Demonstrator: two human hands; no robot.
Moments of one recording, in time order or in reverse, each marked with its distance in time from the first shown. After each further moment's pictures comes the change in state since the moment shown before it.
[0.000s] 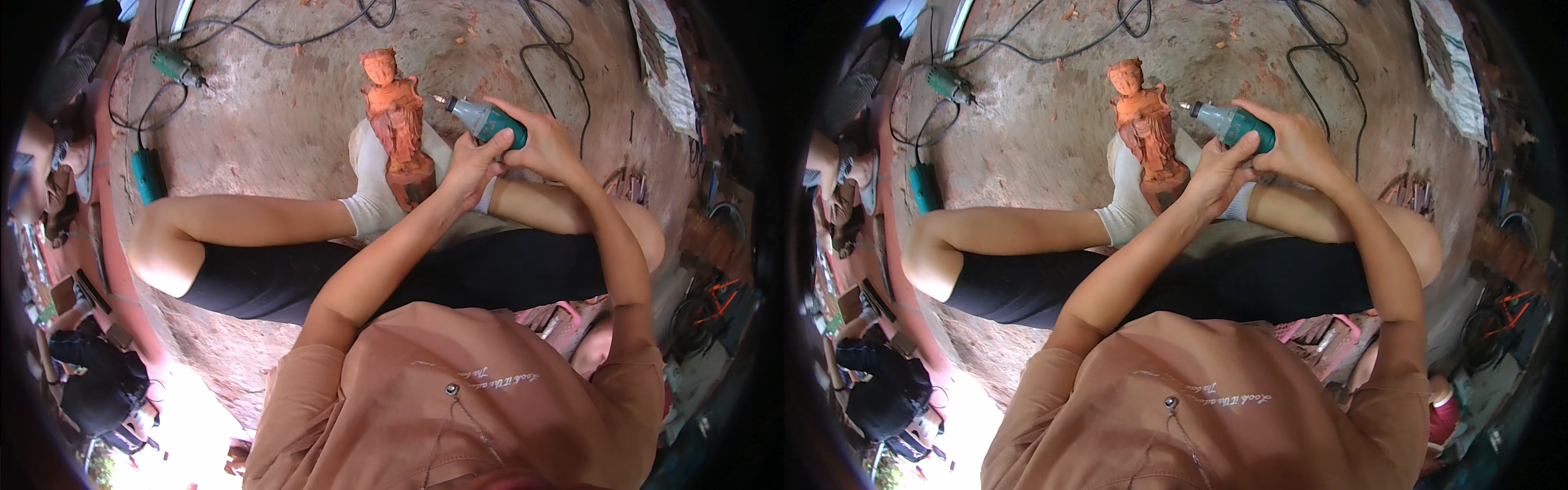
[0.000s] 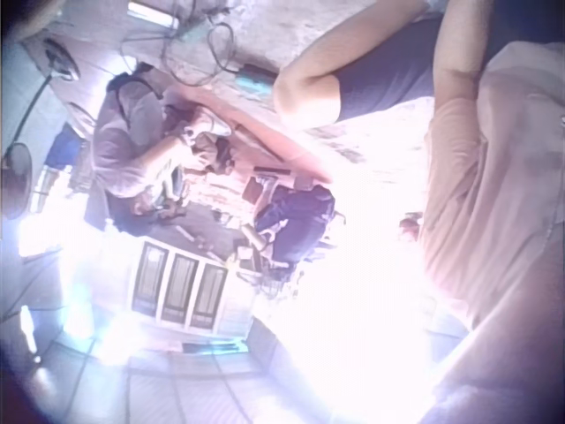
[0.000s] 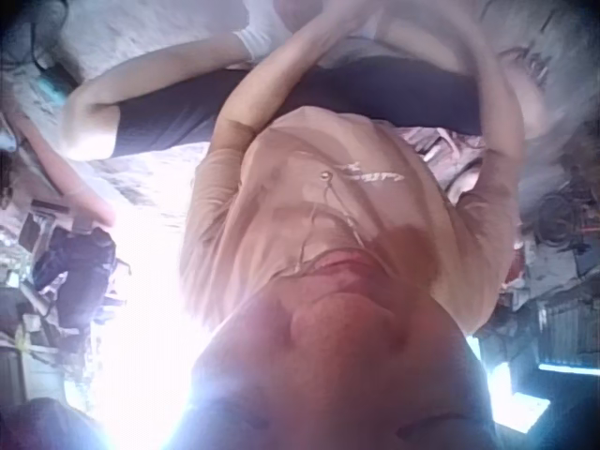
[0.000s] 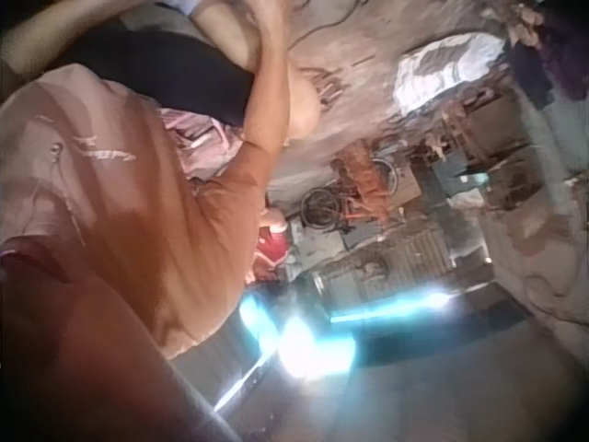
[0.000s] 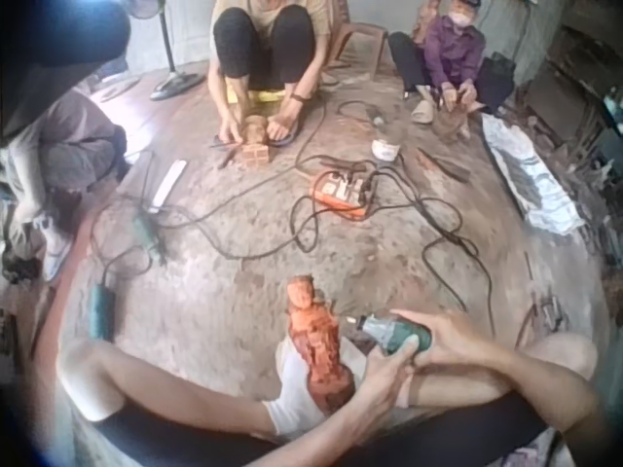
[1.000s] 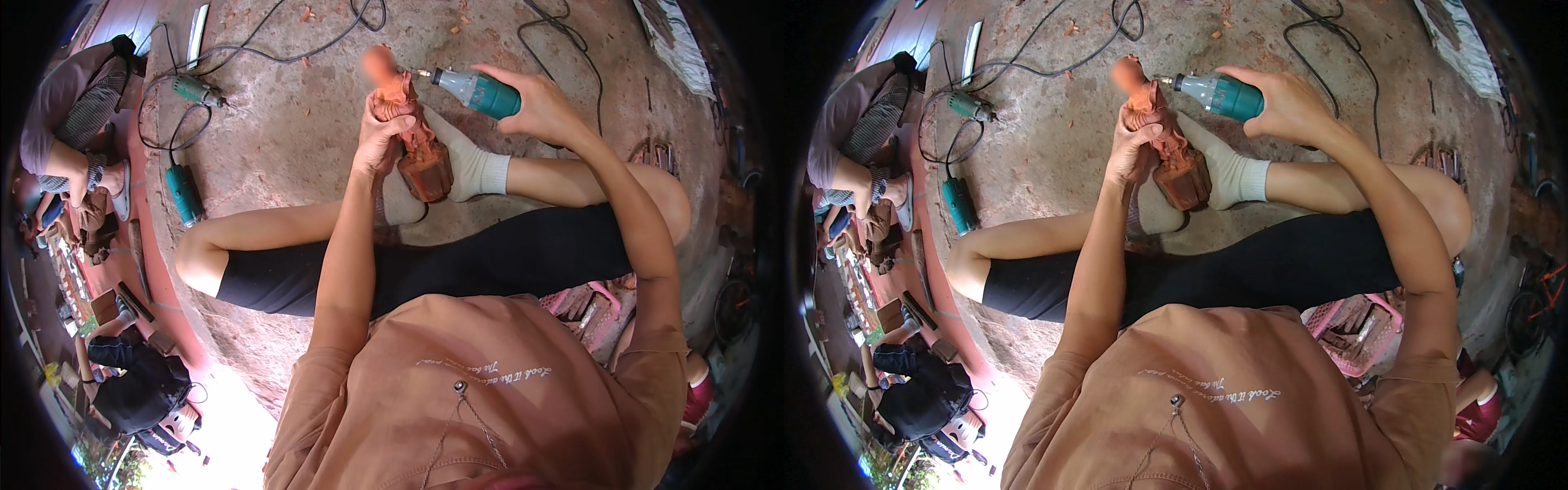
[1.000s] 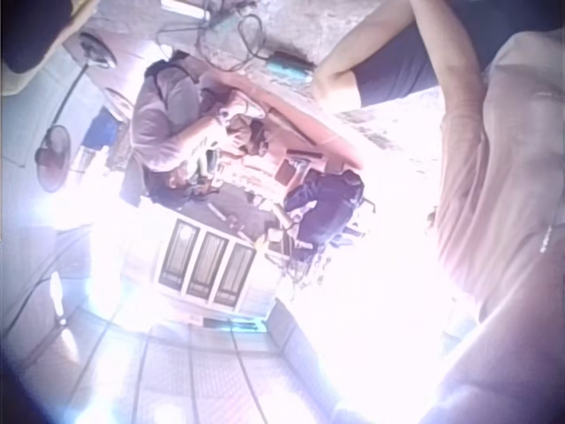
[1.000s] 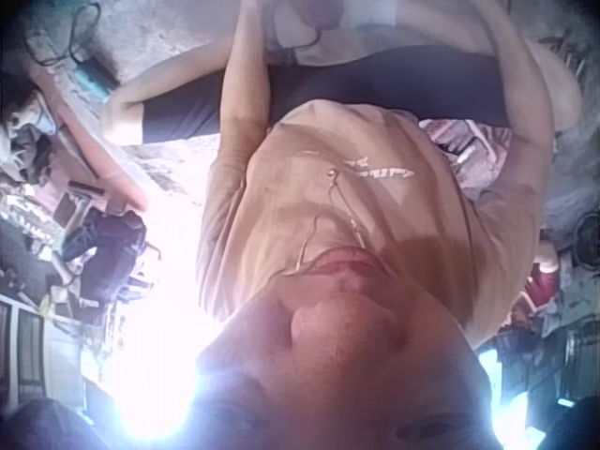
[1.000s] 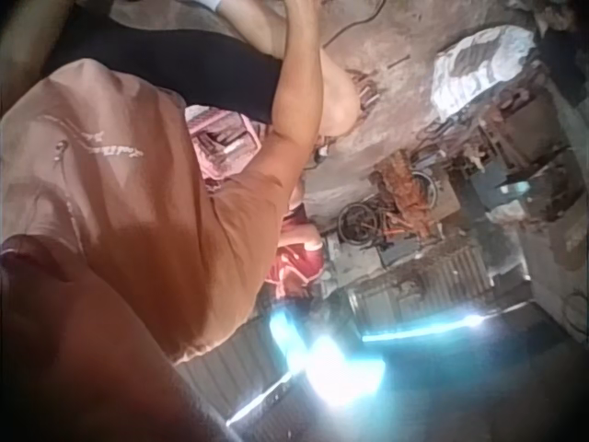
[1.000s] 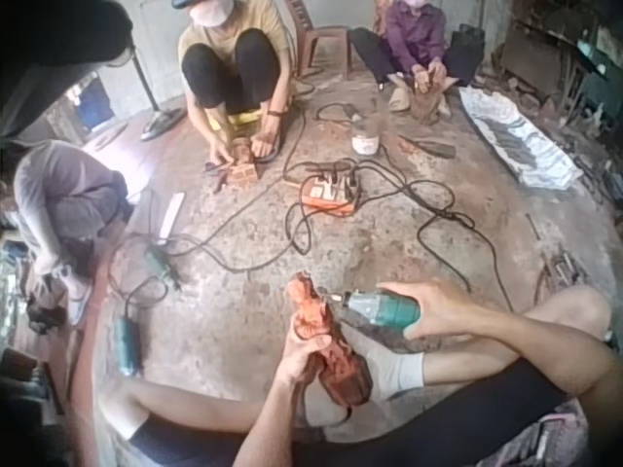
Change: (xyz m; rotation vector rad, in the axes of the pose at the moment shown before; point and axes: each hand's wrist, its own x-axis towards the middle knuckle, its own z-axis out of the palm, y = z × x) left_hand -0.010 0.097 -0.101 0.290 0.025 0.267; right_hand 0.000 -0.017 -0.007 0.076 0.039 0.022
